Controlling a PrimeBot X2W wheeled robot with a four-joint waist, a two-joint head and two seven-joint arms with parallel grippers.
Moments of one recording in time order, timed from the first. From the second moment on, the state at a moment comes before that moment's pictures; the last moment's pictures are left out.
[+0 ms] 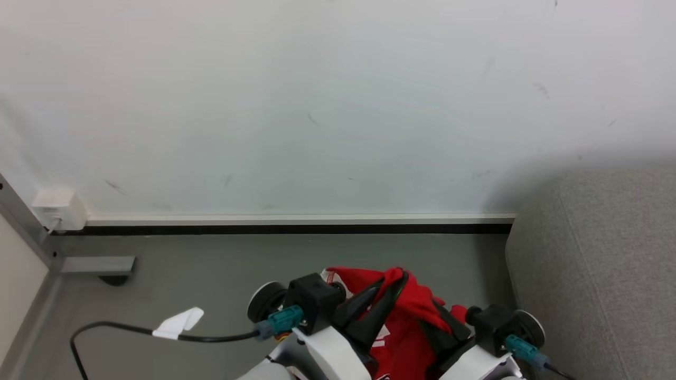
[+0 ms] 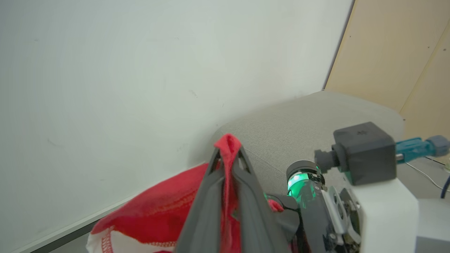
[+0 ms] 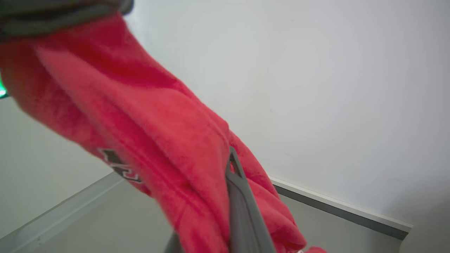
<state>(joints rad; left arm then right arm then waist) -0.51 0.34 -0.98 -0.03 -0.65 0.18 -0.09 -0.33 -0.05 0.59 0.49 0.39 0.13 -0.26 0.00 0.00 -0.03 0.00</state>
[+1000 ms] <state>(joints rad) -0.48 0.31 -1.00 0.09 -0.65 0.18 -0.16 -0.27 -0.08 0.30 0.35 0.24 0.13 -0.26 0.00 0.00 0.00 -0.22</state>
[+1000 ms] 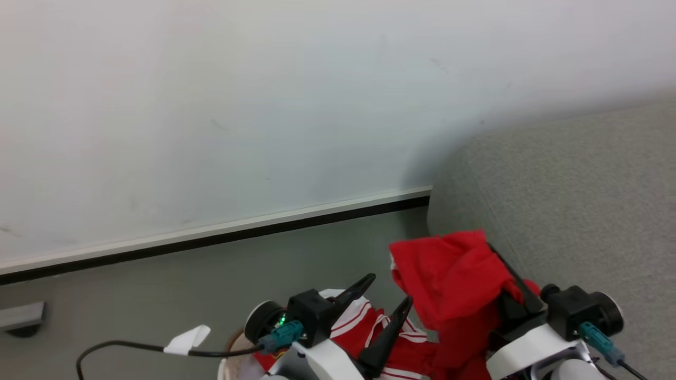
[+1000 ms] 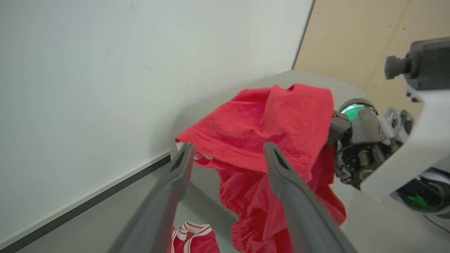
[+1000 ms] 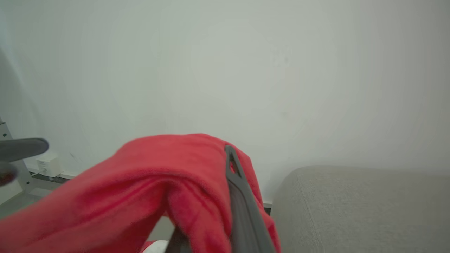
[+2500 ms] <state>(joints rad) -0.88 0.38 -0.91 -0.10 -0.53 0.11 -0.13 -1.07 -0.34 -0.48 0.50 0.01 0.13 -0.06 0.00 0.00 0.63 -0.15</state>
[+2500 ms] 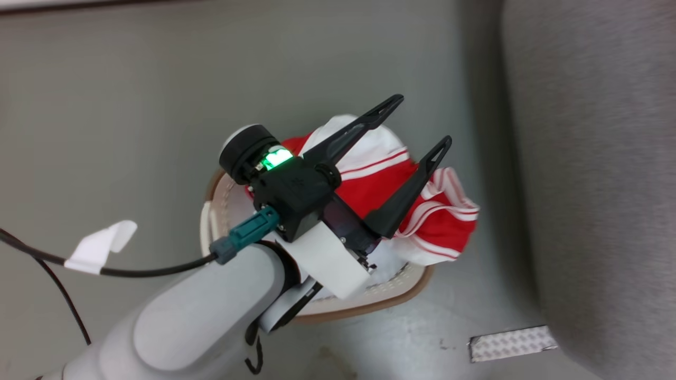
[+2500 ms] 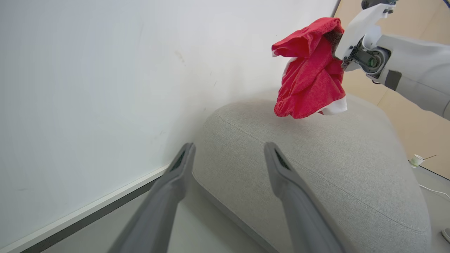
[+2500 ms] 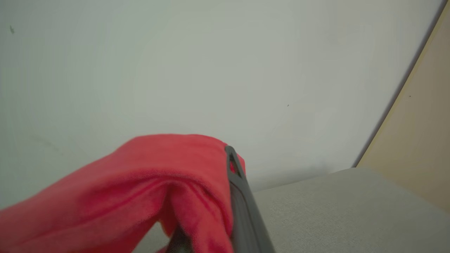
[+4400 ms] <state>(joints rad) -0.24 0.40 -0.62 0.16 -0.65 0.19 -0.26 -0.31 -0.06 -0.24 0.47 -0.08 0.13 -0.26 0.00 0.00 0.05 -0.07</state>
